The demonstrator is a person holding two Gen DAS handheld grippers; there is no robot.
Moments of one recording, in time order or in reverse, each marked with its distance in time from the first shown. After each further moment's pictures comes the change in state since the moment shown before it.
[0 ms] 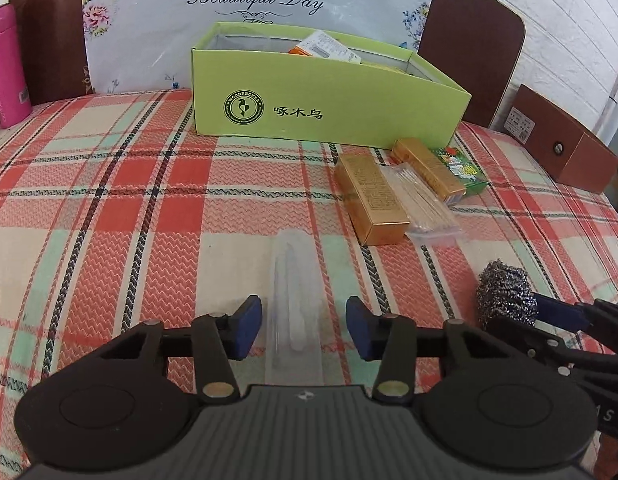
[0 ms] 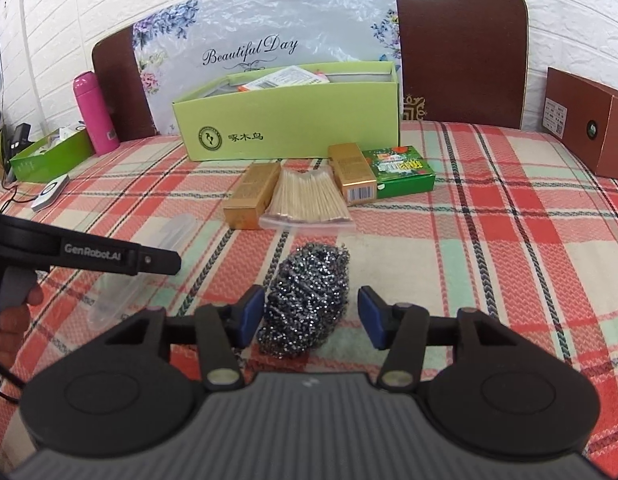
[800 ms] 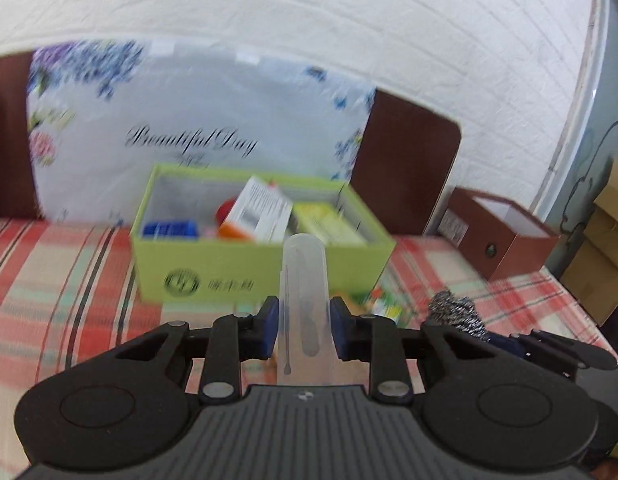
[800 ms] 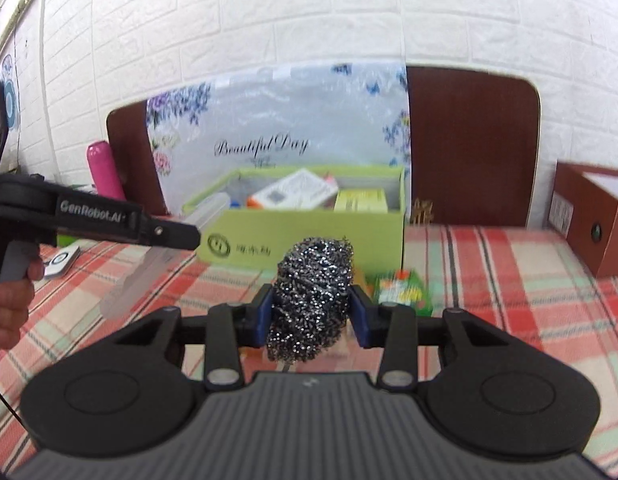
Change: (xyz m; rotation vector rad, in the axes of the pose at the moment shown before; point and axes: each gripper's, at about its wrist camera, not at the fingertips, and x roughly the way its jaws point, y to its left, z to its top) left arm -0.046 -0.027 0.100 0.055 -0.239 -0.176; right arm -0.017 -0.005 0.082 -0.061 -0.224 0.024
